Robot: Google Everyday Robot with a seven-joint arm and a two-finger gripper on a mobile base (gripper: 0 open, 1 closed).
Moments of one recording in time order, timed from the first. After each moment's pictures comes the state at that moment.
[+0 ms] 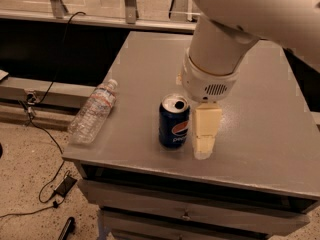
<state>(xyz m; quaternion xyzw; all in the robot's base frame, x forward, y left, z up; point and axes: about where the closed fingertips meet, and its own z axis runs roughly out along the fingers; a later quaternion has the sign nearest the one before) 0.443 -0.075 0.896 -0.73 0.67 0.01 0.09</state>
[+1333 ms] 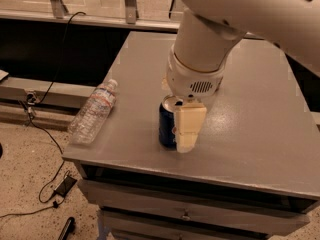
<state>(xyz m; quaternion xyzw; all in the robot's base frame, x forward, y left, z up) 0.442 -0.044 0.903 -0.75 0.65 0.02 0.11</state>
